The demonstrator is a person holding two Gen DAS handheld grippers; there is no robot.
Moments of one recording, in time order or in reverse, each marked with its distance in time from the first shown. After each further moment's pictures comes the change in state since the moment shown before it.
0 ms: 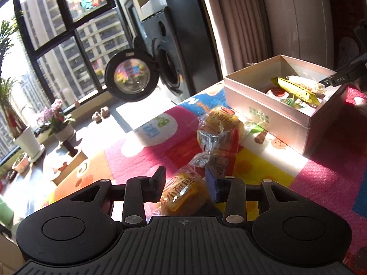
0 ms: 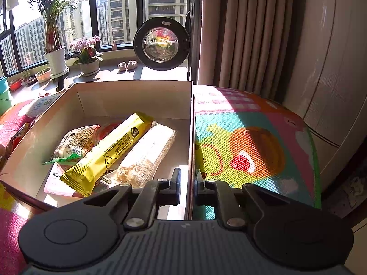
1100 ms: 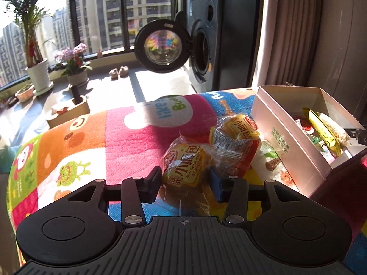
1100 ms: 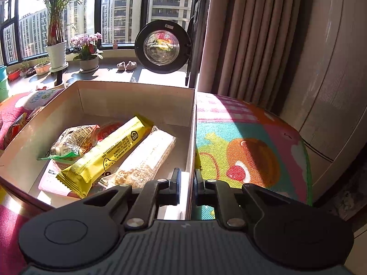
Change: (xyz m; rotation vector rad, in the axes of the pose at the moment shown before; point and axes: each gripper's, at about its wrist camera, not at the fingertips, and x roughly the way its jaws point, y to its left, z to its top) left arm 0.016 0.007 0.011 -0.396 0.049 0.022; right arm -0.001 0.007 0.003 -0.070 -0.028 -0.037
